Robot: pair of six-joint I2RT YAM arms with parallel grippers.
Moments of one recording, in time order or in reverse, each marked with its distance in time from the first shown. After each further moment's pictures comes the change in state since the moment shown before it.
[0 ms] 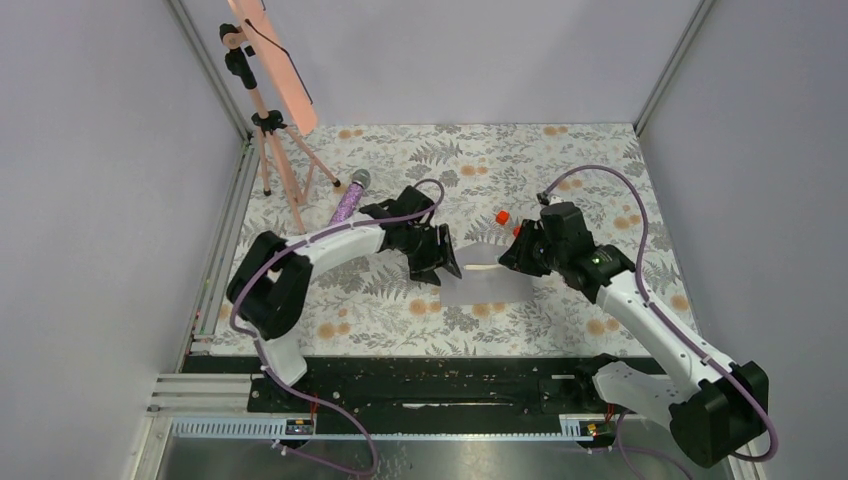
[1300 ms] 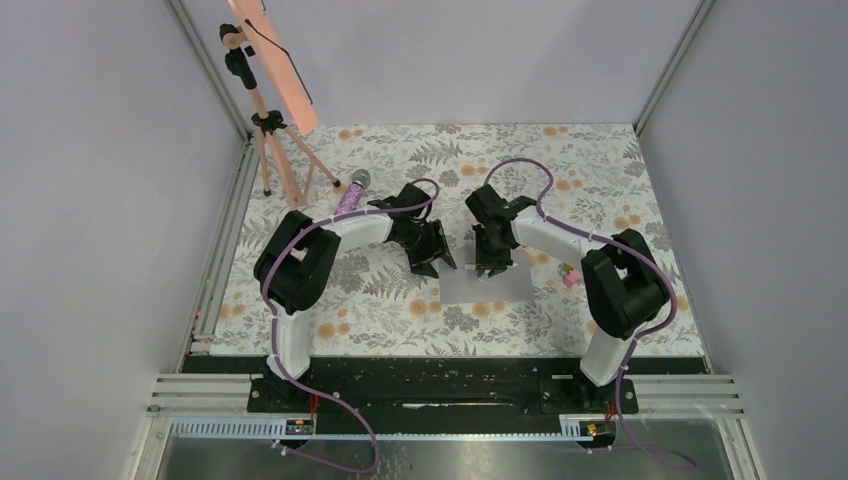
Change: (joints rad) left arm 0.083 0.170 0.076 0.076 -0.019 -0.059; right arm 0.130 0.732 0.388 -0.243 0.142 -0.057
